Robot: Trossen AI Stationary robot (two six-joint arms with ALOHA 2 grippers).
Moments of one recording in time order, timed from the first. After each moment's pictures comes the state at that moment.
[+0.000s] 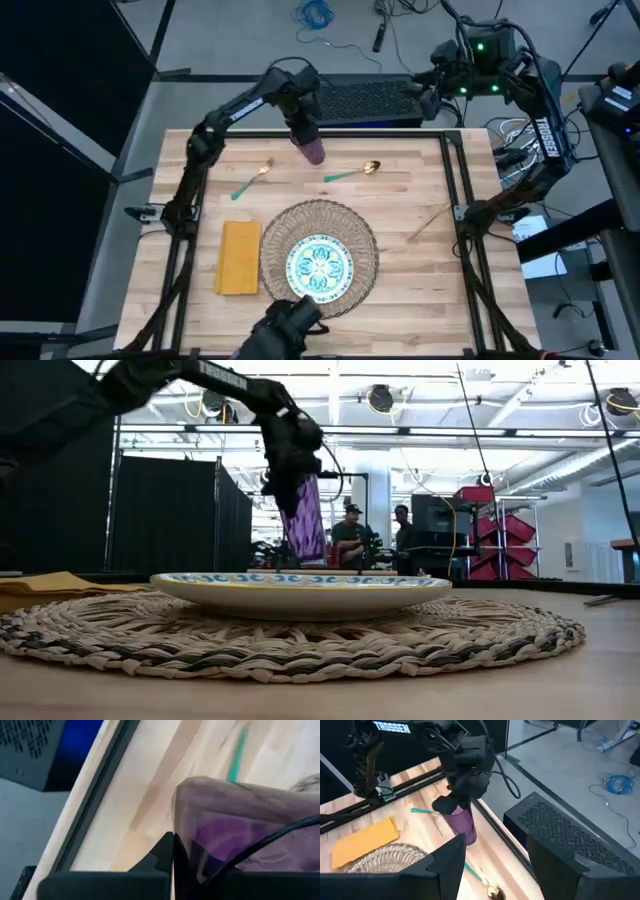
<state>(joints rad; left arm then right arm) 0.72 2.26 2.28 -1.40 0.19 0.21 -0.72 1.47 2.25 -1.34 -0.17 -0.03</state>
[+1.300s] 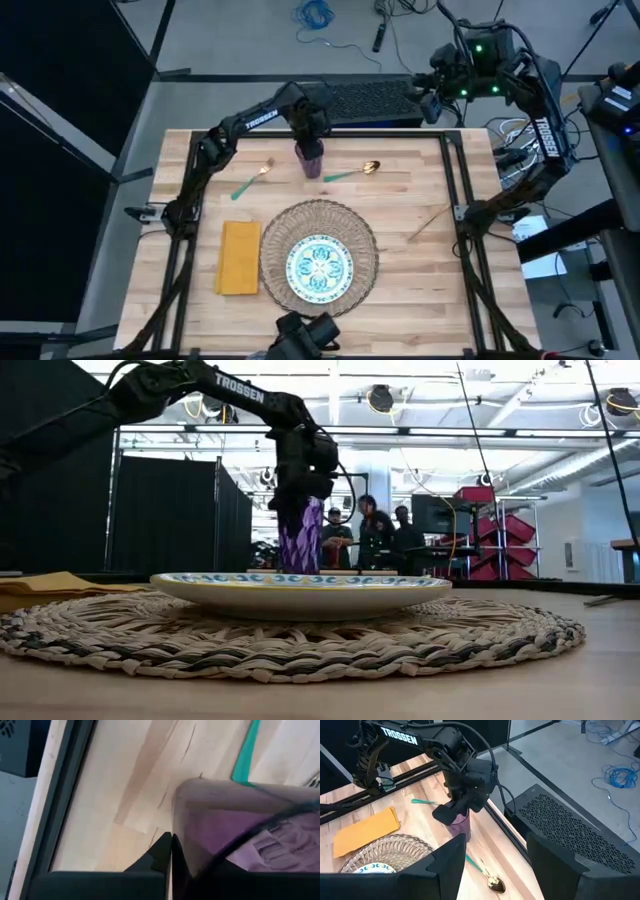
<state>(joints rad) 0.63 2.33 2.28 -1.43 0.10 0.21 -0.72 1.47 2.25 -1.38 -0.18 -0.04</state>
